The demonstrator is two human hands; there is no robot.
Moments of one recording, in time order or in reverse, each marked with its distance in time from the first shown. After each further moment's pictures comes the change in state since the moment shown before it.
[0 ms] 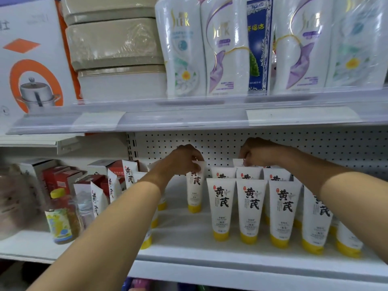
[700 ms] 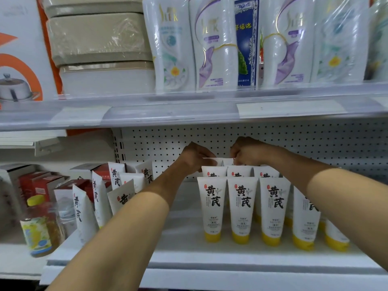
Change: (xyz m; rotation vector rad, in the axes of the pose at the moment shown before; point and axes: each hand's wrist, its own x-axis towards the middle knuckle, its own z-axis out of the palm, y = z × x) left_hand 0.029 0.032 0.037 -0.628 0.044 -0.018; right_hand 0.004 0.004 0.006 0.014 0.044 -0.011
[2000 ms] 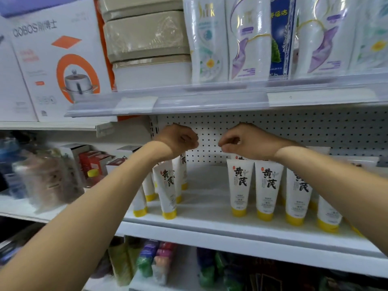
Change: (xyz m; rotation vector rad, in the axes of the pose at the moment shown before) left_hand -0.126 0.031 -0.100 0.551 0.146 -0.004; right_hand -0.059 -0.091 -0.002 0.217 0.071 -0.345
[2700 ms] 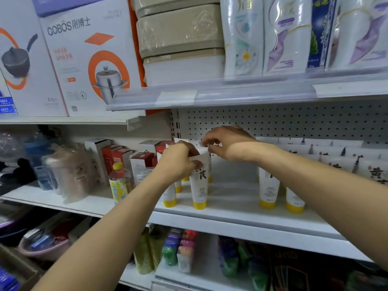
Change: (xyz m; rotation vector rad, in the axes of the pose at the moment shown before) left_hand -0.063 -0.050 0.003 0.101 0.082 -0.128; right_hand 0.046 -0.083 0.061 -0.184 -0.004 -0.012
